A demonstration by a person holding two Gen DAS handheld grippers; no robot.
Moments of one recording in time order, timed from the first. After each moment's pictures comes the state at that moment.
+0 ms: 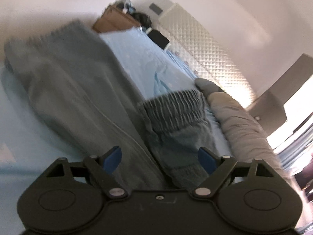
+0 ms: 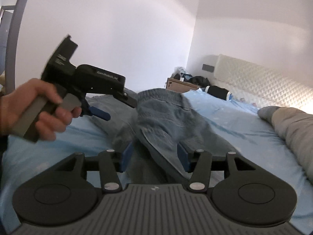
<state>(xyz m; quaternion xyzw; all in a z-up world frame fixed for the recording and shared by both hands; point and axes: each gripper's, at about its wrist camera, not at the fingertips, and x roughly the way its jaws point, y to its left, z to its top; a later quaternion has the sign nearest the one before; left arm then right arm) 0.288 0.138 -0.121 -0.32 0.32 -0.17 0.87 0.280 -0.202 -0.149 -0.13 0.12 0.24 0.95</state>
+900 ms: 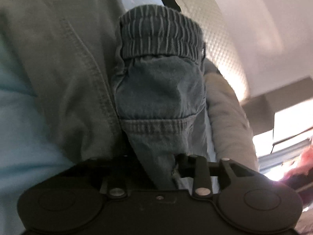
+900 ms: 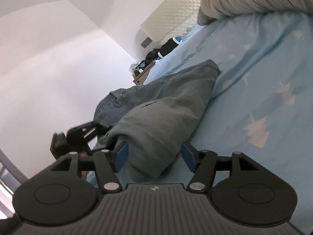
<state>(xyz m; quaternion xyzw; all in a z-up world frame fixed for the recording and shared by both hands) 0.315 0.079 -0.158 -0.43 0.40 -0.19 0.78 0.236 -0.332 -0.216 0.36 0.23 0.18 0.89</state>
